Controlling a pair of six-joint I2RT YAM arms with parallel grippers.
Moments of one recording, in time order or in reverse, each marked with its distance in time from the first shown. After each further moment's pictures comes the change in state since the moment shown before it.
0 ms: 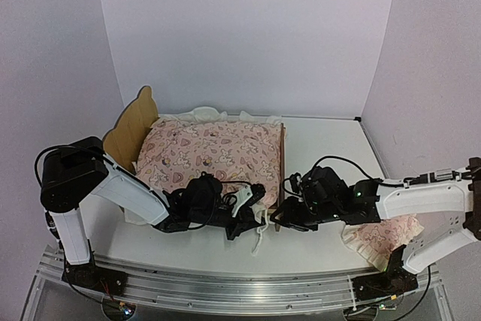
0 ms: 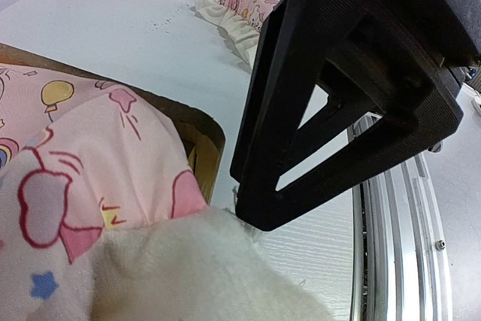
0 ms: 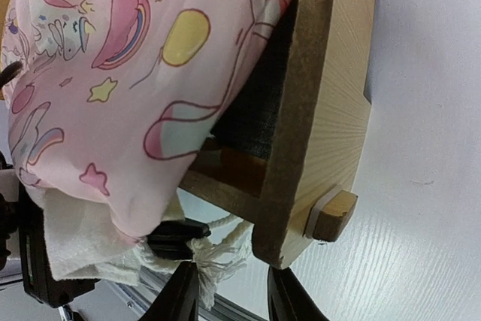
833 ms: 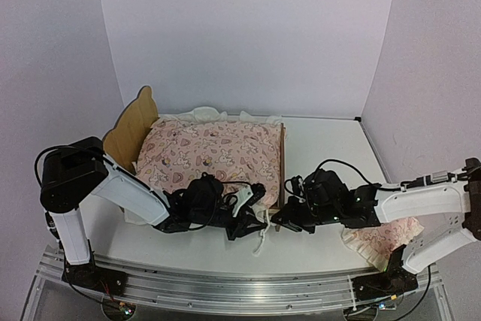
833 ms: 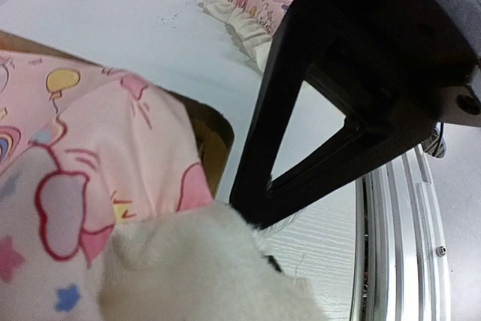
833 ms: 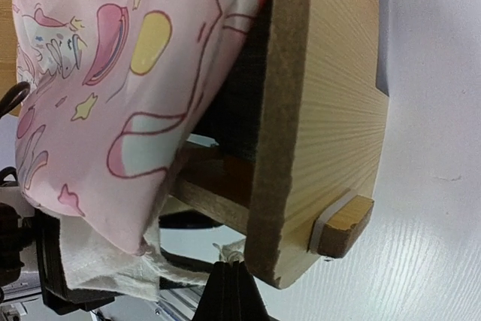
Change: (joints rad) left arm -0.005 0.001 0.002 -0.005 -0.027 -0.032; right arm -0.022 0.010 -0.060 0.139 -0.043 0.095
